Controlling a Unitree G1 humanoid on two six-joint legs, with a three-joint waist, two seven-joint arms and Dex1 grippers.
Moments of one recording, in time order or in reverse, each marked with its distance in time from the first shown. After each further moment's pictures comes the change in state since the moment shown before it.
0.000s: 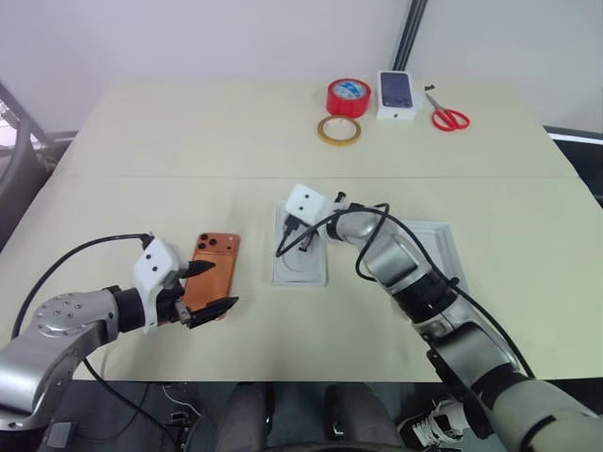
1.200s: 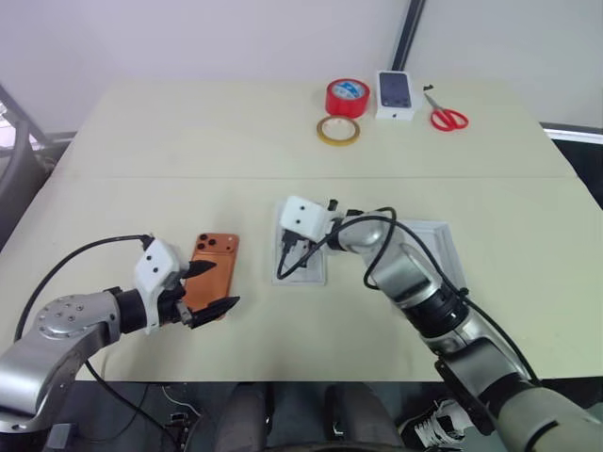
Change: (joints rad) left arm 0.005 -0.021 0.001 -0.004 0.001 -0.001 0.006; right arm 0.066 -0.021 0.030 -0.198 -0.010 0.053 0.162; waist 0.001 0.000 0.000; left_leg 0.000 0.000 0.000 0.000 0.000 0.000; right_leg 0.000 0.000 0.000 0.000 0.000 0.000
